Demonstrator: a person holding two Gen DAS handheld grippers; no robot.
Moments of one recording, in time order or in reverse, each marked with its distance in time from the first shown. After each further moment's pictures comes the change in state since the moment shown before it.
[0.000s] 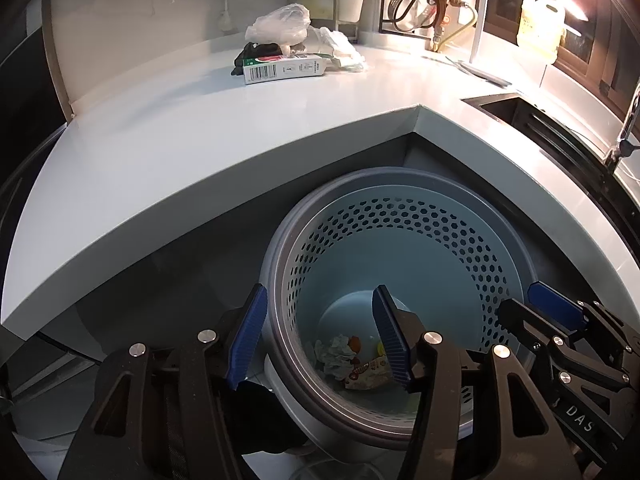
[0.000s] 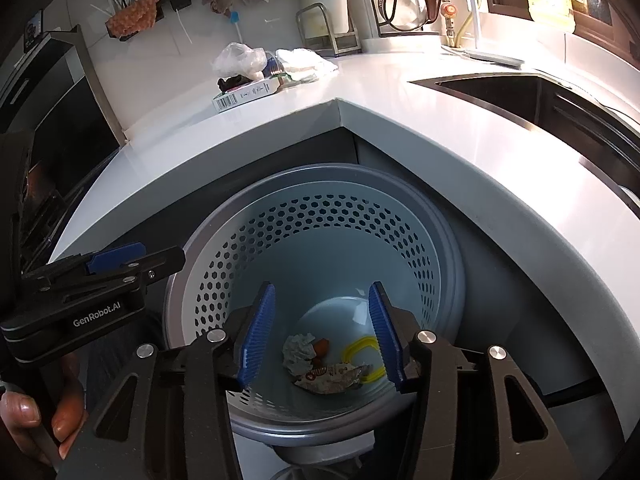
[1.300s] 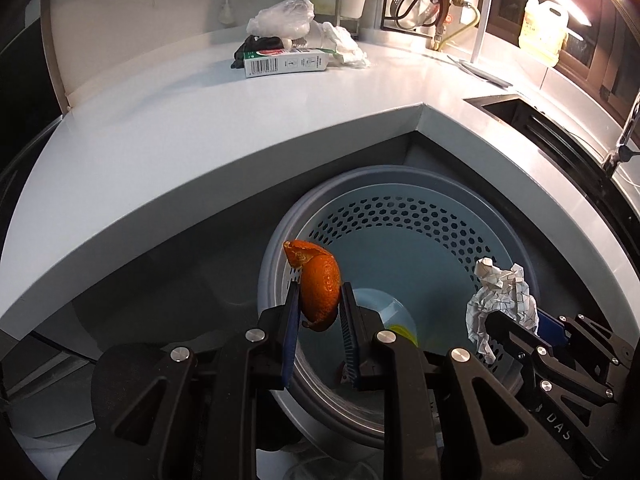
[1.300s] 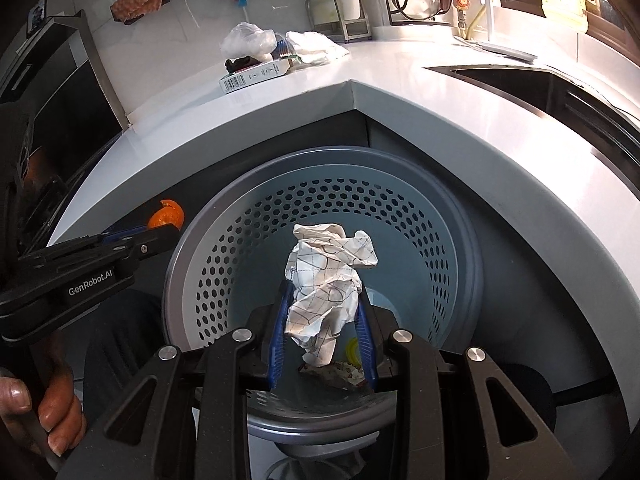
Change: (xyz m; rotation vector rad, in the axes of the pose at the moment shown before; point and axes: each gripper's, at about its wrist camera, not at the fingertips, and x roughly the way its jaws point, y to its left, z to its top) left arm 0.006 0.002 0.002 -0.015 0.022 -0.025; right arm 0.010 0.005 -0.003 -0.025 0.050 0.009
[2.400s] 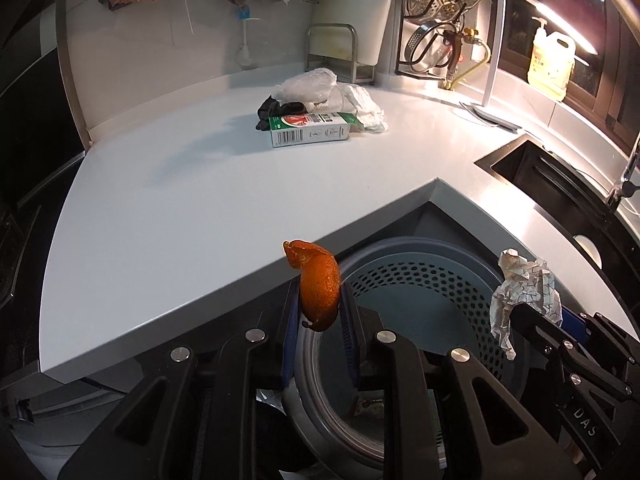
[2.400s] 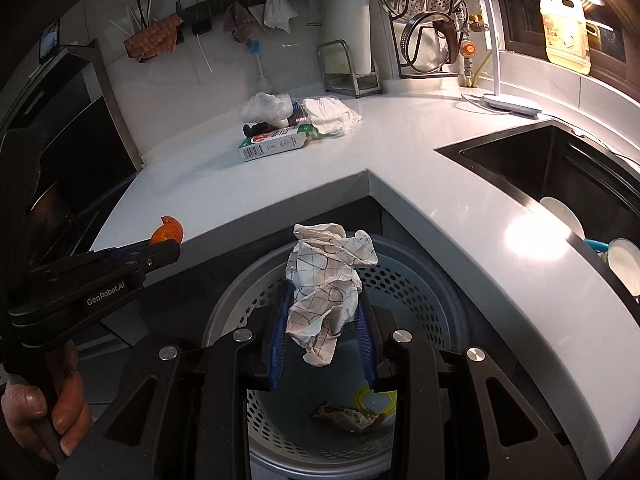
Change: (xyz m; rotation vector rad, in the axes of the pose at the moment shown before) left arm -0.038 0.013 0.045 -0.013 -0.104 0.052; right arm -0.037 0.015 0.048 -0.017 -0.124 0.020
